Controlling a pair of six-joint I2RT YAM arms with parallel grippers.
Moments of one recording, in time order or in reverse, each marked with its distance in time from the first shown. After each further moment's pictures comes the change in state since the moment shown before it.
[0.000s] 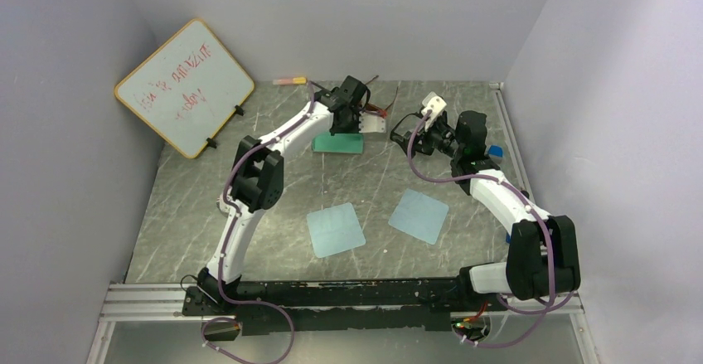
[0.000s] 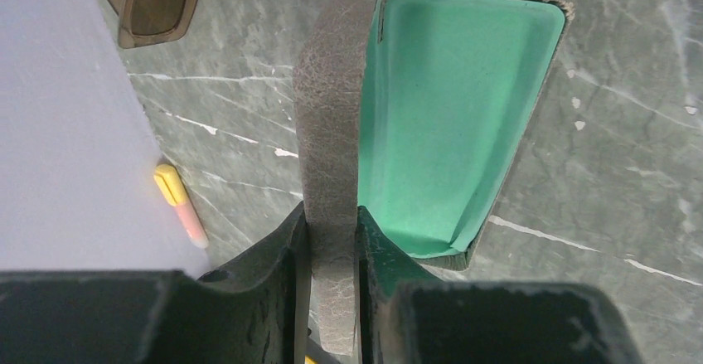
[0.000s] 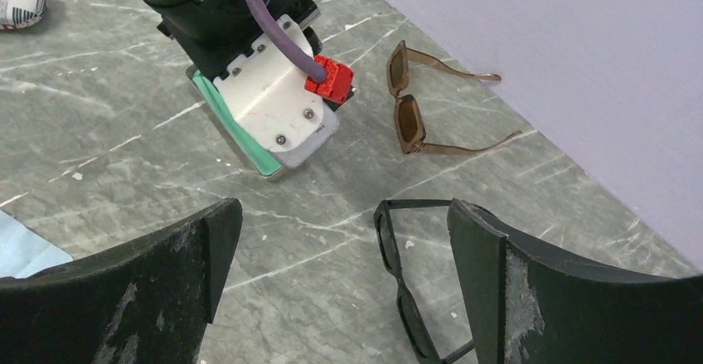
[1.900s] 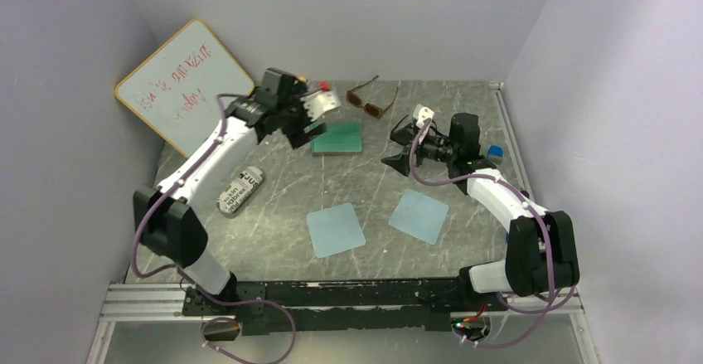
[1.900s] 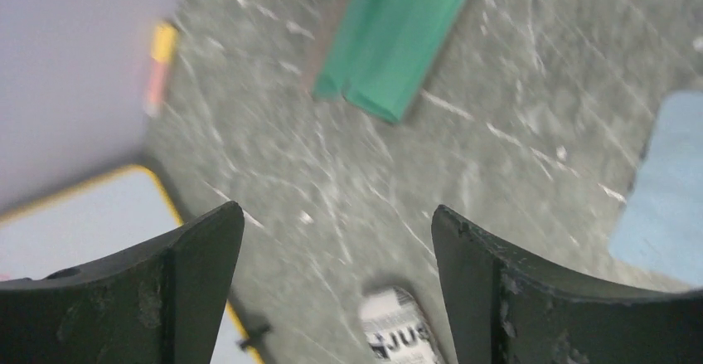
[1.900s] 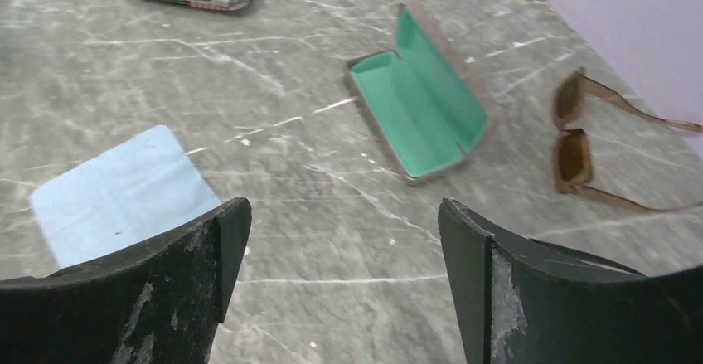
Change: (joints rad) left arm 0.124 -0.669 -0.529 0.143 0.180 -0.305; right arm 0.018 0.021 -0.002 -0.101 -0.323 -0.004
